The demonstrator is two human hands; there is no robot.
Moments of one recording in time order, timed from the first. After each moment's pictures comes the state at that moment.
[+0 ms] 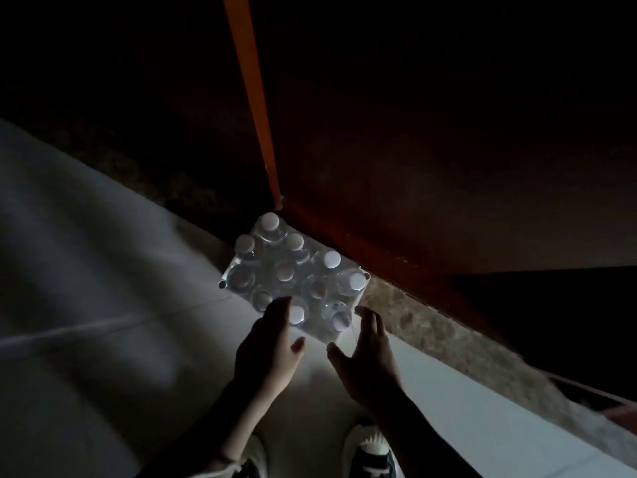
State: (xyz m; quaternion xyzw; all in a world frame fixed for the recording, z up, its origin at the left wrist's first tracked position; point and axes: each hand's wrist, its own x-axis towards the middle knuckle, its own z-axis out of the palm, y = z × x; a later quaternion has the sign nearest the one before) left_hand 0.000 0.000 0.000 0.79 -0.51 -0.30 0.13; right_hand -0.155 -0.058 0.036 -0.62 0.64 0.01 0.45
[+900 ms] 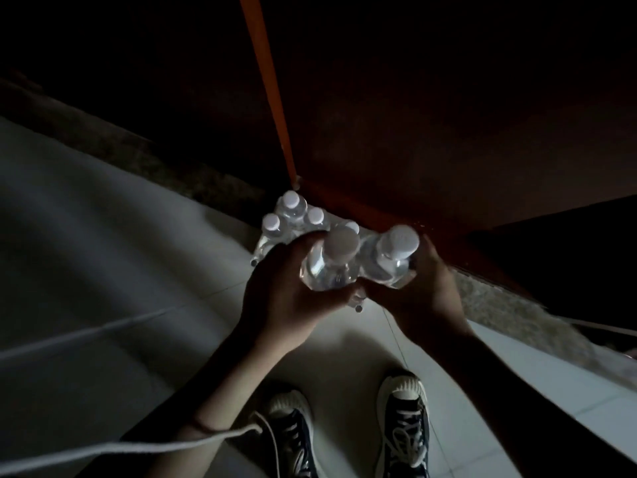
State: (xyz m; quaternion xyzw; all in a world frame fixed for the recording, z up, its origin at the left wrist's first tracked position) left_hand 0.032 -0.034 0.163 0.73 -0.52 -0.35 0.28; right_hand -0.148 -0.084 0.143 -0.60 0.62 -0.18 0.47
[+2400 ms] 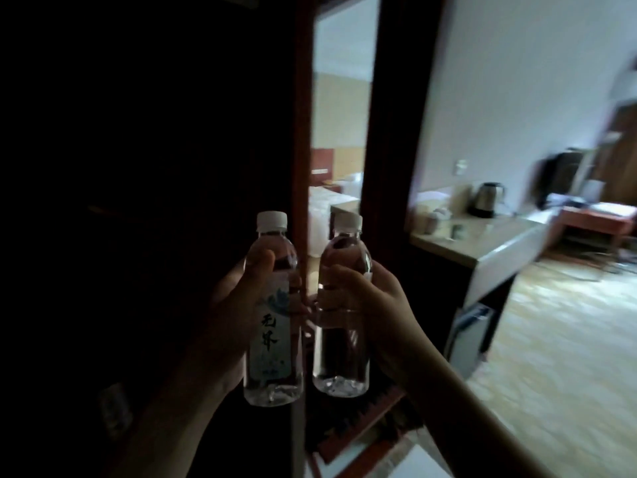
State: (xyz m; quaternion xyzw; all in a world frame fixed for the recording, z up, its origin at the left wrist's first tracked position) left_hand -0.336 0.048 1.113 0.13 -0.60 -0.67 0.41; right_hand -0.464 0.153 1.117 -0.39 0.48 -0.73 0.30
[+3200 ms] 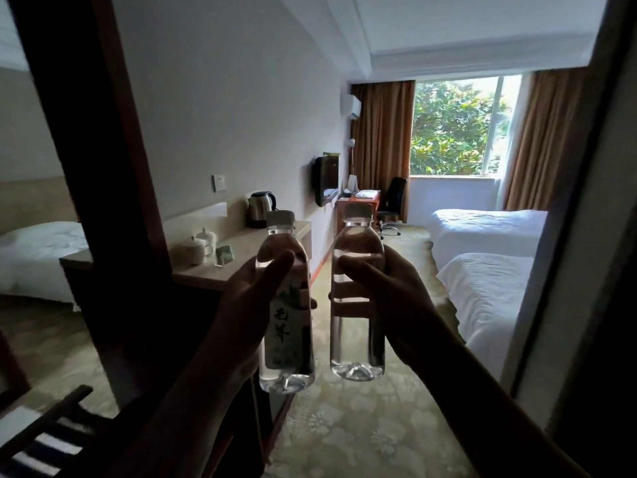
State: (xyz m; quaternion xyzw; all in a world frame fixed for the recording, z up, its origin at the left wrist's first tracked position) left_hand -0.807 0.306 1.124 -0.08 -0.66 -0.73 0.18; right_hand -0.835 0.482 1.142 -0.23 0.58 -0.78 0.03
